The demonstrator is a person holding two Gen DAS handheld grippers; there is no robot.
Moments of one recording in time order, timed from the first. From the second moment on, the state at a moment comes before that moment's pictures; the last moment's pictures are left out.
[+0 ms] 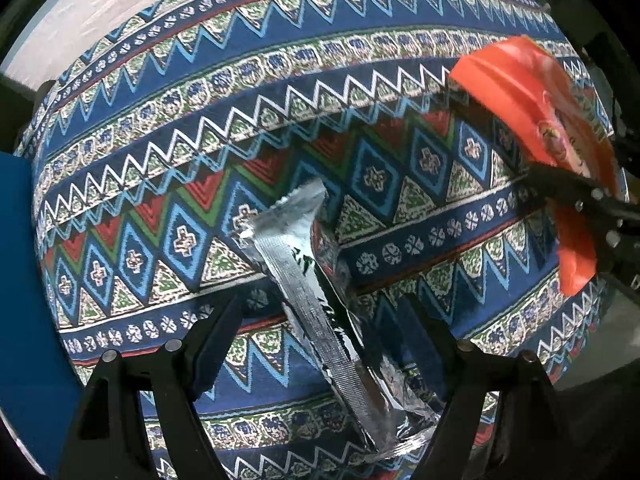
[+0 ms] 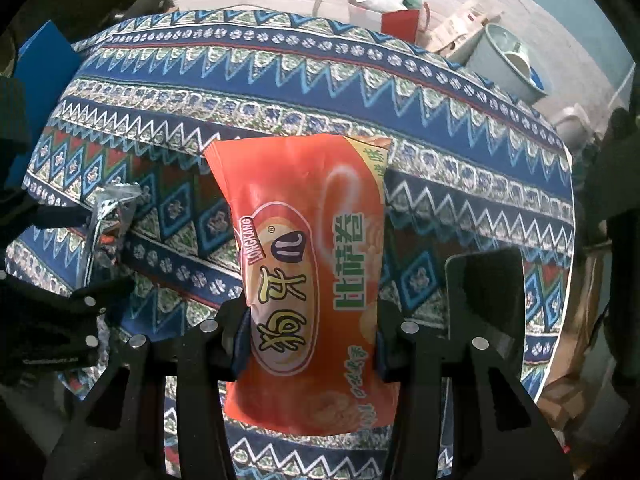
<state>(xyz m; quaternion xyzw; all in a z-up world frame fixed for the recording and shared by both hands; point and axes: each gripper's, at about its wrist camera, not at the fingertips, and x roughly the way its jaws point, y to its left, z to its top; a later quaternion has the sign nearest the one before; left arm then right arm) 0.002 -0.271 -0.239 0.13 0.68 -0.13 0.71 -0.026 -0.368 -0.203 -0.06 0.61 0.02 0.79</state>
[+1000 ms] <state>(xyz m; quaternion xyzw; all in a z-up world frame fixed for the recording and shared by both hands) -0.018 -0.211 -0.148 0.17 0.56 -0.16 0.80 0.004 -0.331 -0.141 -0.04 0.56 0.03 0.83</state>
